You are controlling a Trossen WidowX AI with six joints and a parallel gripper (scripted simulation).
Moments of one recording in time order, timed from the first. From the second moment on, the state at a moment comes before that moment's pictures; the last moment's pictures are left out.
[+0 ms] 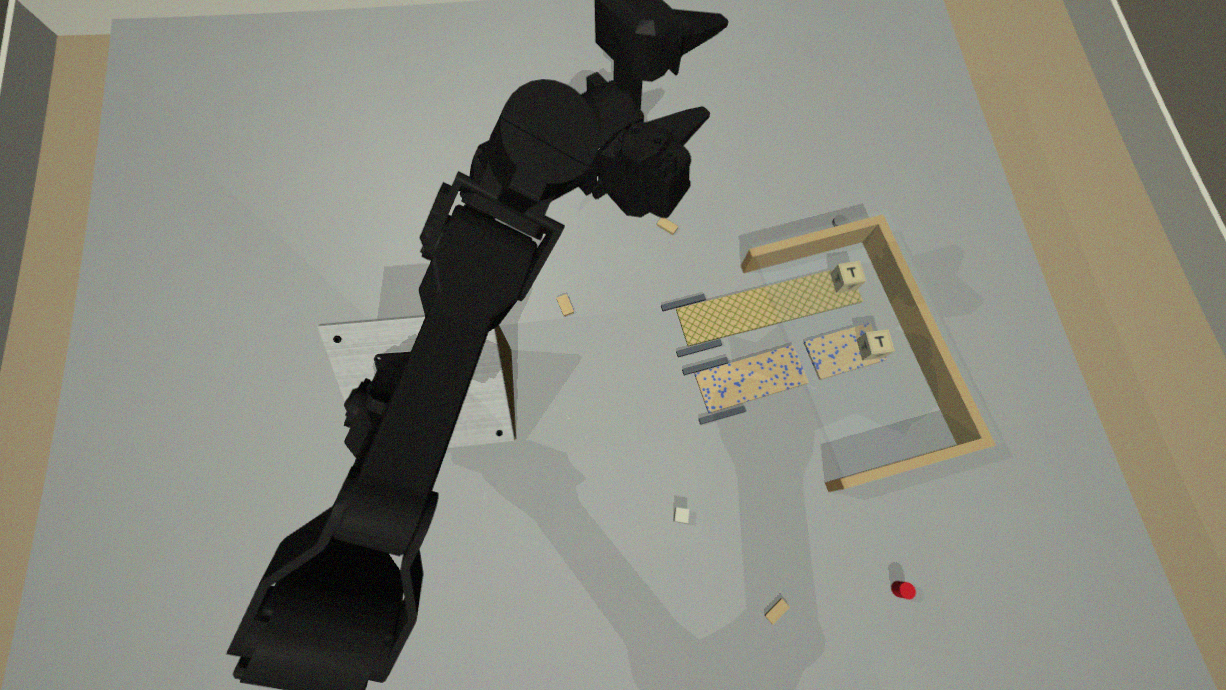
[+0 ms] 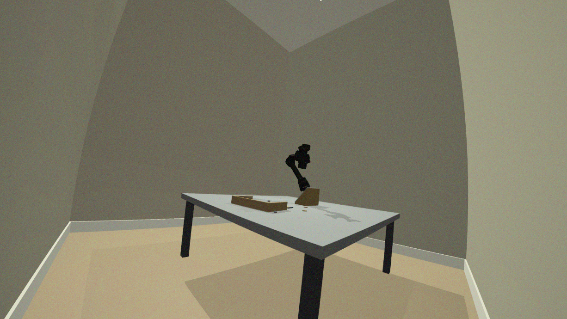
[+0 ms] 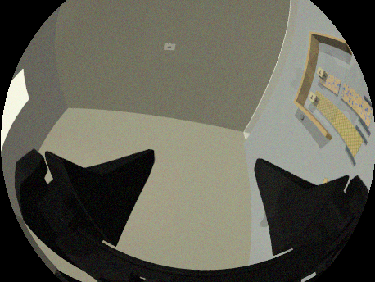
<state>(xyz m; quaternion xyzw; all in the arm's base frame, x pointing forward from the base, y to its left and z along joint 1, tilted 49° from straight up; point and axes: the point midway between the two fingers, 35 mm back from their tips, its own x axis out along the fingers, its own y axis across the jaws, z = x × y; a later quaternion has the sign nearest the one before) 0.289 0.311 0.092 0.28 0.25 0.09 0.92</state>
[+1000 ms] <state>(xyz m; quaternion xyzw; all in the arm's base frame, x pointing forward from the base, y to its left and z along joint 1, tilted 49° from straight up) 0.314 0.099 0.091 -0.38 0.26 -0.12 0.88</state>
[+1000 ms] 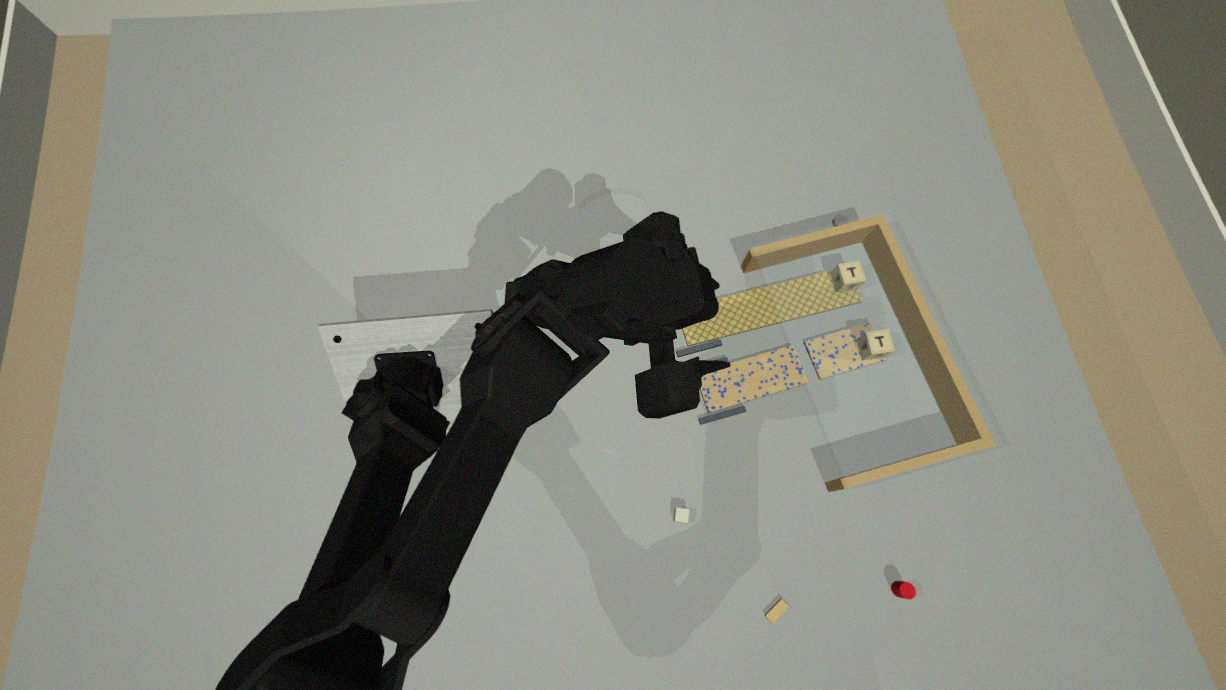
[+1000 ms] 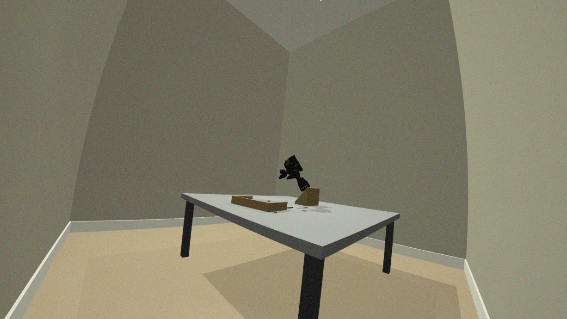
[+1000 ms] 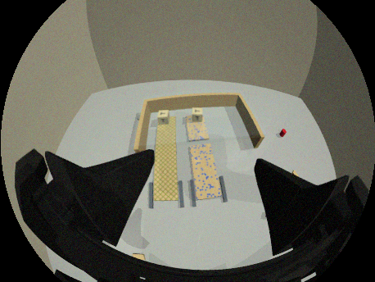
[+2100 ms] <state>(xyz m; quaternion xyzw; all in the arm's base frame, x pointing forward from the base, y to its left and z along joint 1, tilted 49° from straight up) 0.373 0.084 0.001 -0.38 0.54 -0.17 0.74</state>
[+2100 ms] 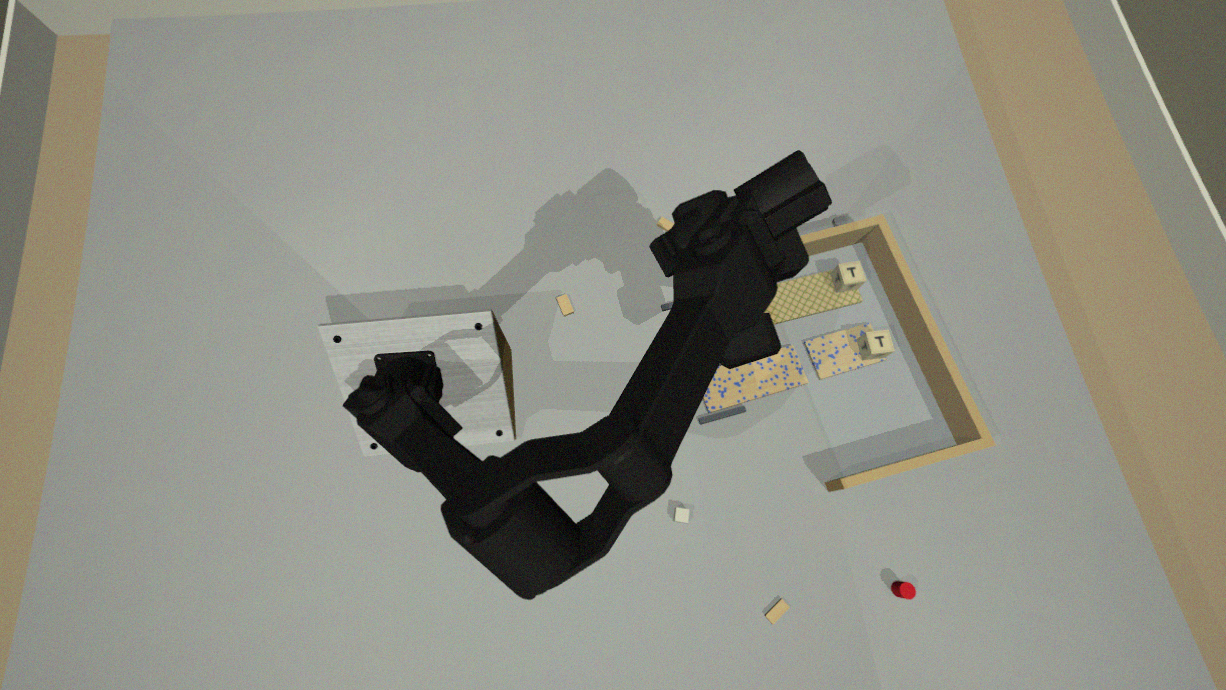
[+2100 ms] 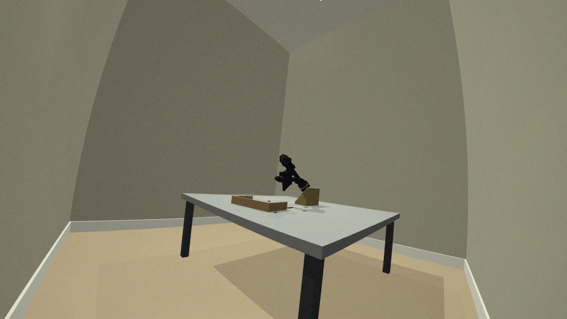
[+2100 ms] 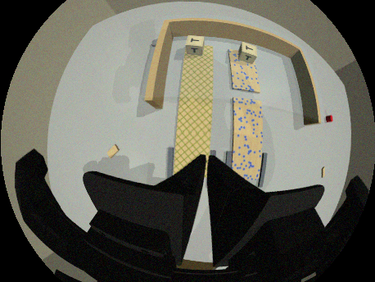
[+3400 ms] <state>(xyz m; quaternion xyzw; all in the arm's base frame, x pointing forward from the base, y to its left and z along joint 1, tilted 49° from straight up) 0.373 0.038 -0.061 -0.34 0.65 -0.23 0.63</state>
